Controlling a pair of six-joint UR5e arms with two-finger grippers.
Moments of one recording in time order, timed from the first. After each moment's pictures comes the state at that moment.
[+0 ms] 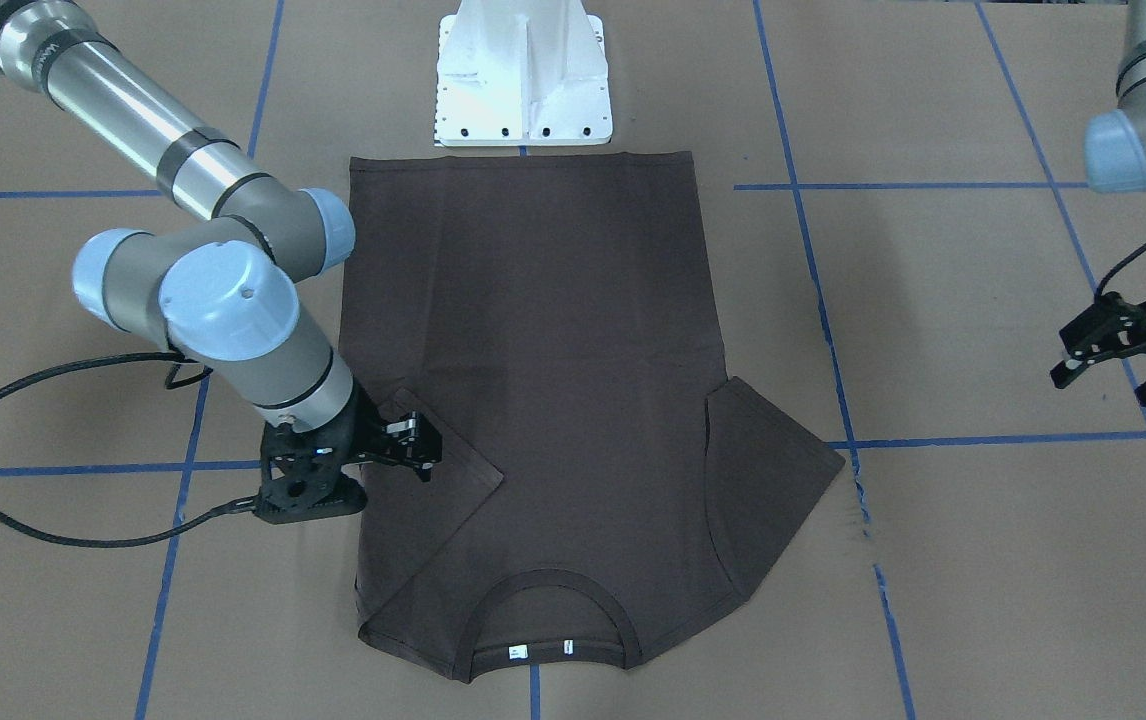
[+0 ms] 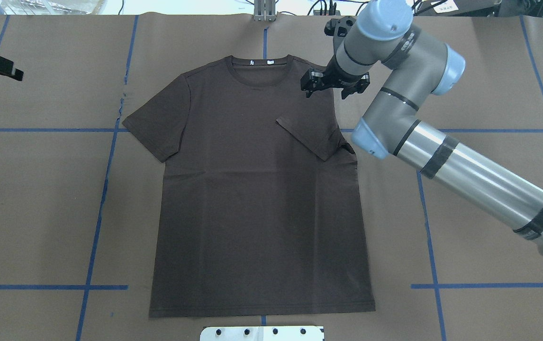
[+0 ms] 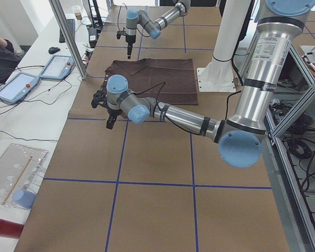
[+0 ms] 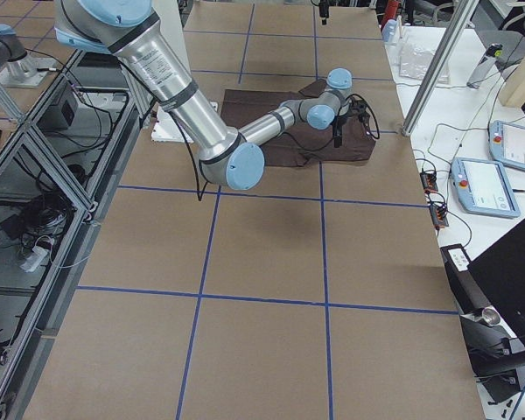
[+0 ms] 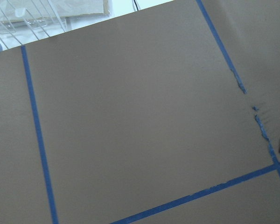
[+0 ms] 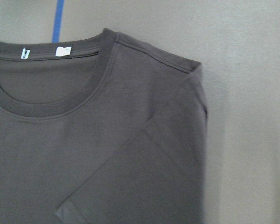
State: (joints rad) left arm -1.19 -1.80 -1.61 -2.10 -2.25 -0.66; right arm 0.86 -0.82 1.27 -1.21 2.12 0.99
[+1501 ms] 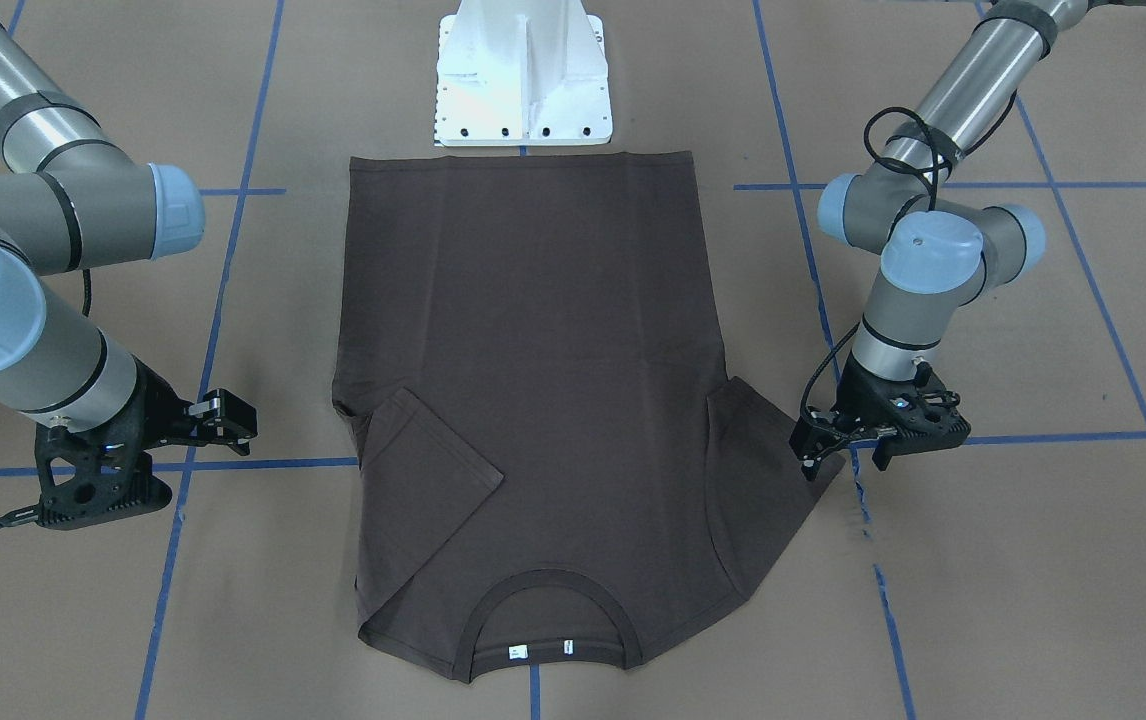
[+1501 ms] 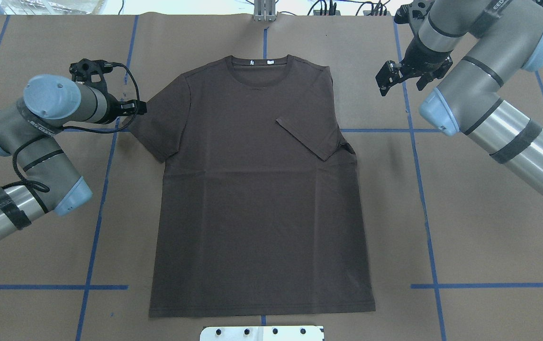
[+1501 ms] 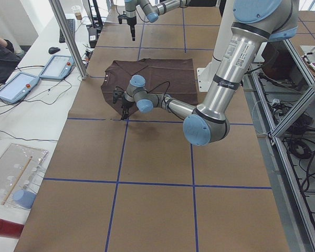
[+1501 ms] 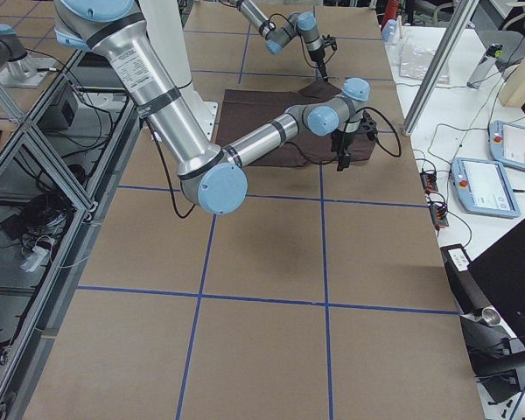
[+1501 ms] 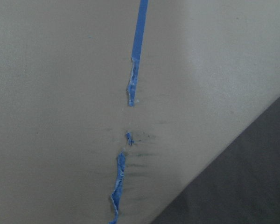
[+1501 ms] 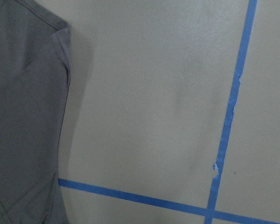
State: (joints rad) left arm -0.79 -2.00 -1.34 -2.26 -1.72 -1.17; right arm 0.99 -0.97 1.47 -1.53 2.21 0.59
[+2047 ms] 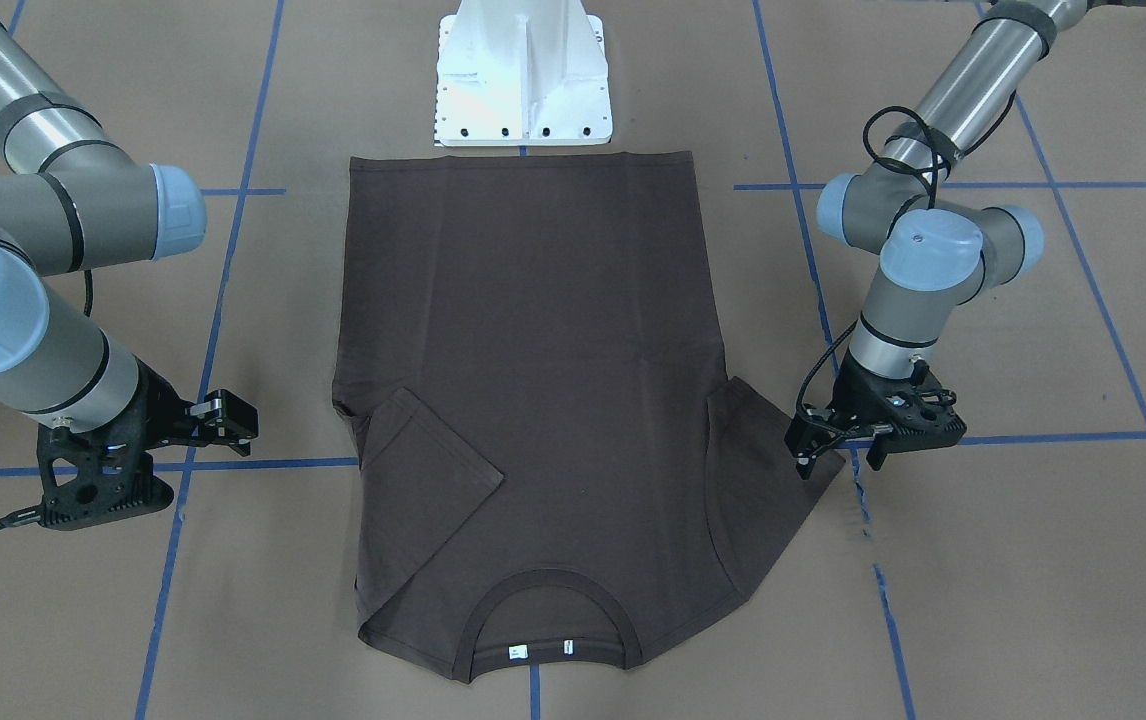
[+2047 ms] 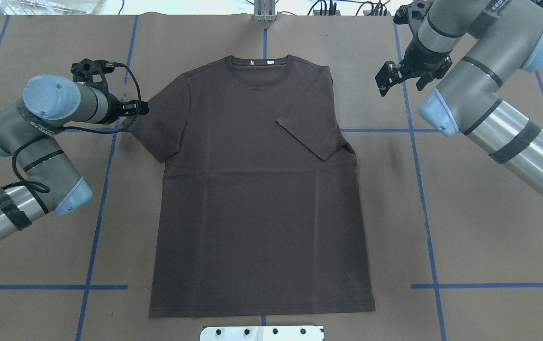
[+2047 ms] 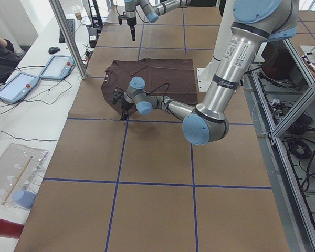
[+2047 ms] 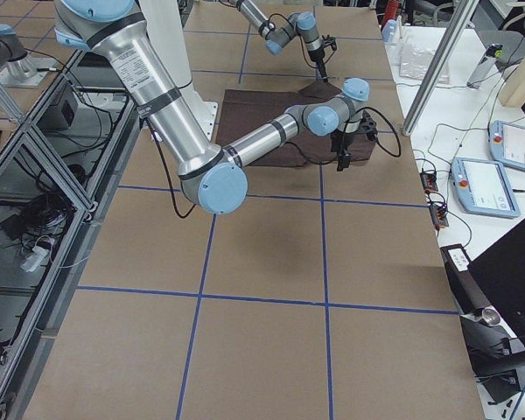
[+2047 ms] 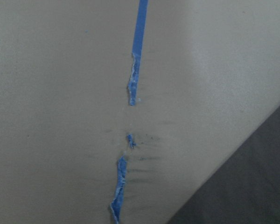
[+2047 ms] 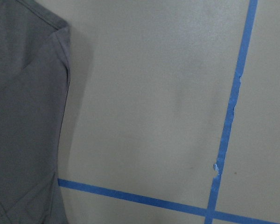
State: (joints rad) left arm -0.79 -2.00 -1.35 -2.26 -1.73 -1.16; right arm 0.99 -0.97 1.47 -1.53 2.20 0.59
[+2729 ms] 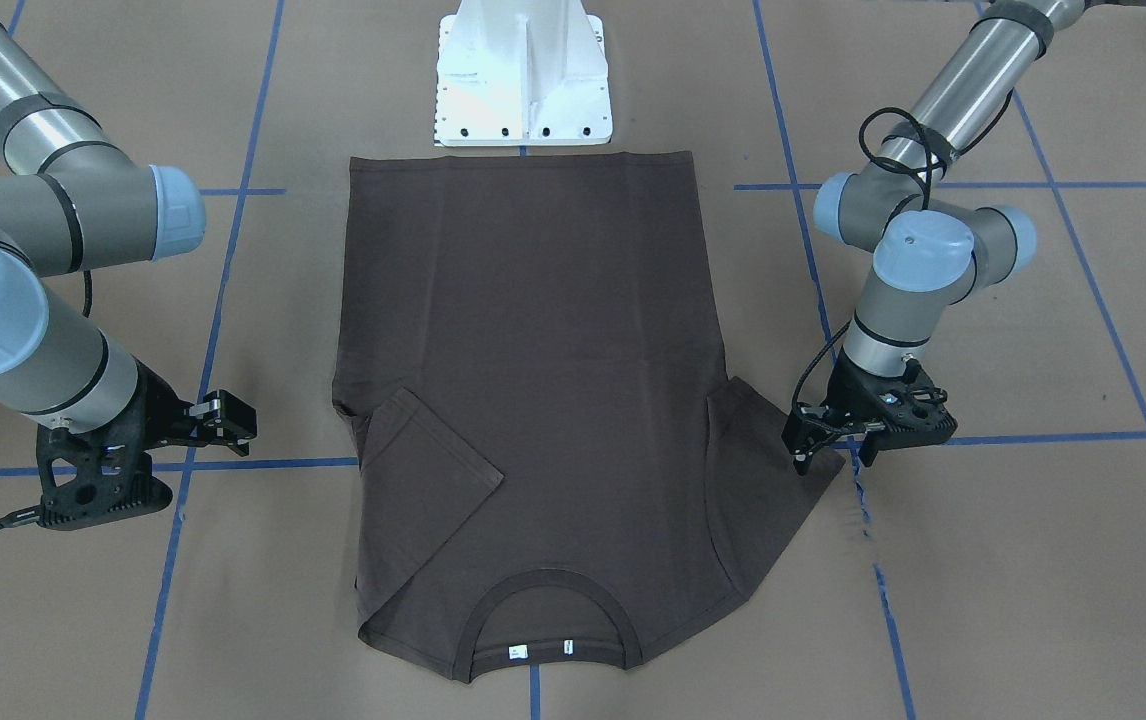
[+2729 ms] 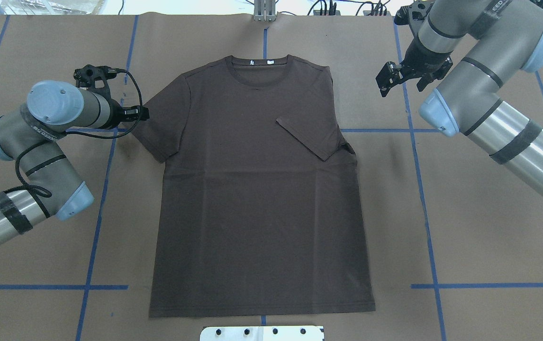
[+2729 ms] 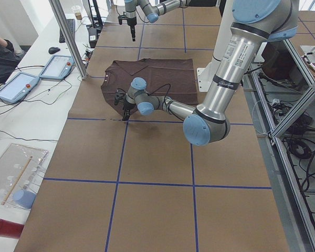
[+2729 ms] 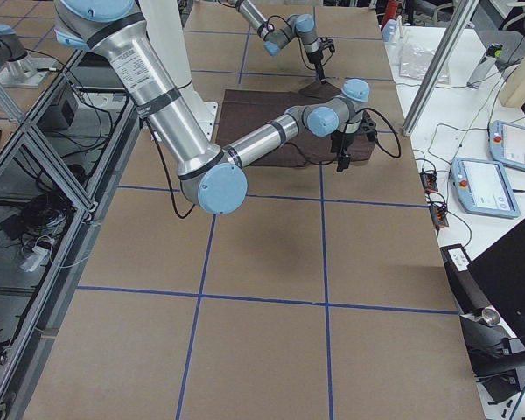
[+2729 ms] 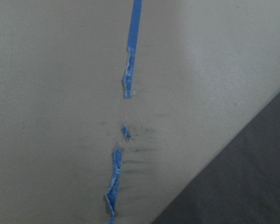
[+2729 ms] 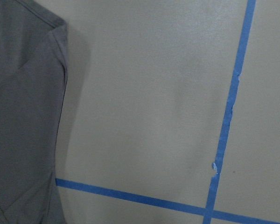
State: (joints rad) left arm -0.77 -2.00 -1.35 -2.26 -1.73 -1.17; right arm 0.99 -0.97 1.46 -1.53 2.20 0.59
